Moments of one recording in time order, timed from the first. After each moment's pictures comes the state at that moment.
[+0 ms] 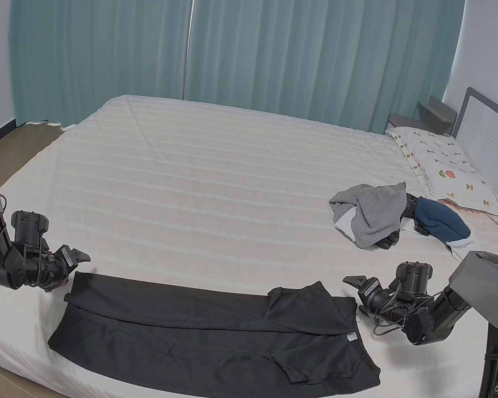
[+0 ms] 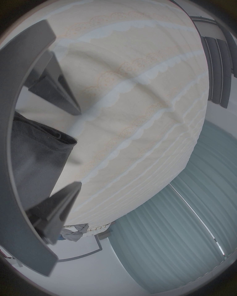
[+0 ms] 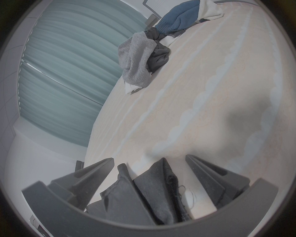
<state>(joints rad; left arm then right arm) 0.21 2.29 -0.71 -0.85 -0.25 -0.70 0.10 2.45 -1.00 -0.89 0.21 0.87</state>
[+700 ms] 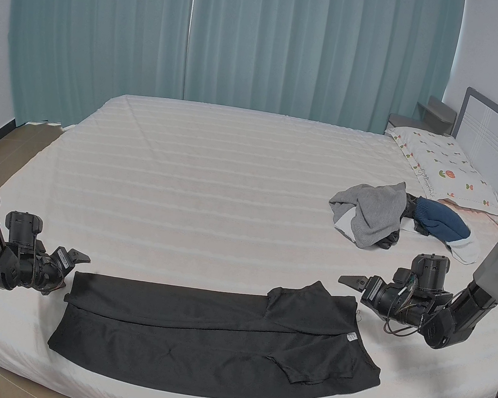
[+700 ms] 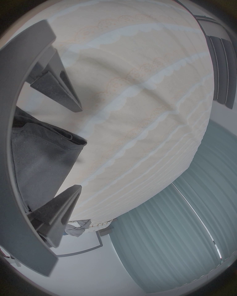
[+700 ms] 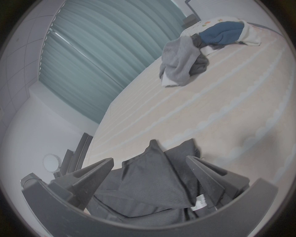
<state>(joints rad) 0.23 2.26 -0.66 -0.83 -0.32 -0.71 0.16 2.27 -0.84 -0.91 0.36 0.61</state>
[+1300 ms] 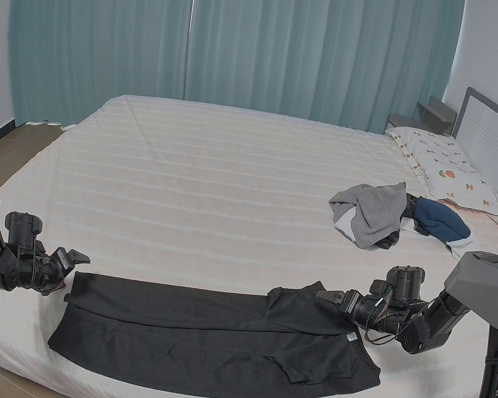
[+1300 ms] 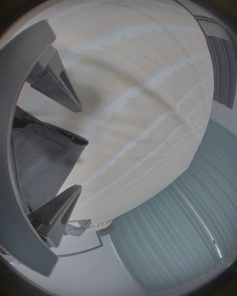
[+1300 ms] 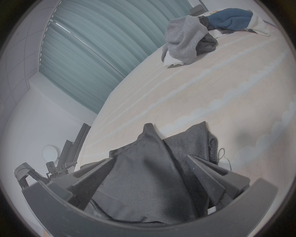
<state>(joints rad) 0.23 2.25 -0.65 -0.84 -0.32 -0.71 0.19 2.42 -0.93 -0.92 0.37 0.57</state>
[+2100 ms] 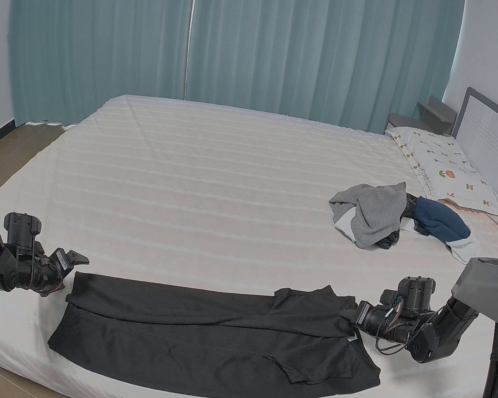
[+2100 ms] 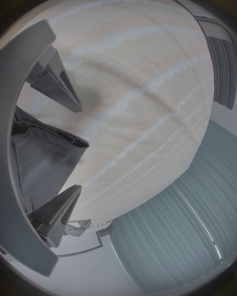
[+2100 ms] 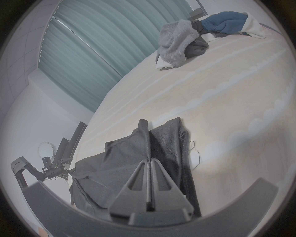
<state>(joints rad) 0.23 2.25 -0.64 -0.84 -0.32 -0.71 0.13 2.41 -0.79 -1.01 0.38 0.50</state>
